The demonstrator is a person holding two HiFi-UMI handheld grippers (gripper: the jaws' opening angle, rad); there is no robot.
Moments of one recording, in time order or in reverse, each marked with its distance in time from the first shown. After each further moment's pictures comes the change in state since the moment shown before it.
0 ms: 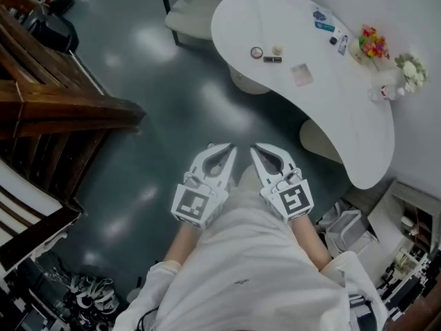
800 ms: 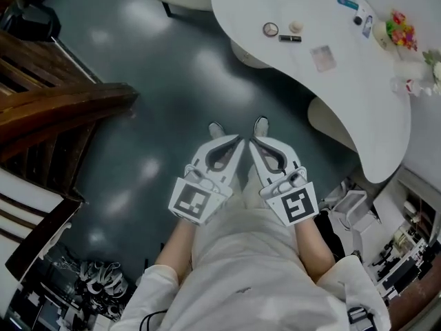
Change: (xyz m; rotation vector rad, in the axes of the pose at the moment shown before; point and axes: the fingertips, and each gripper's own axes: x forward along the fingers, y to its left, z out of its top) left arm 0.049 0.061 -0.059 -0.106 0.094 -0.079; right arm 0.079 -0.011 -0.026 0.073 -0.033 -0.011
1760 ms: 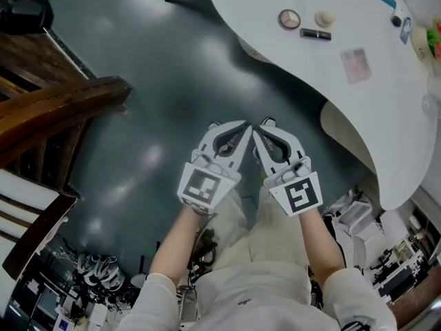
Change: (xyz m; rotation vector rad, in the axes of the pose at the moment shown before) left arm 0.118 0.093 -0.119 0.040 0.075 0.048; right arm 0.088 -0.086 -0.142 0.014 0.062 0.043
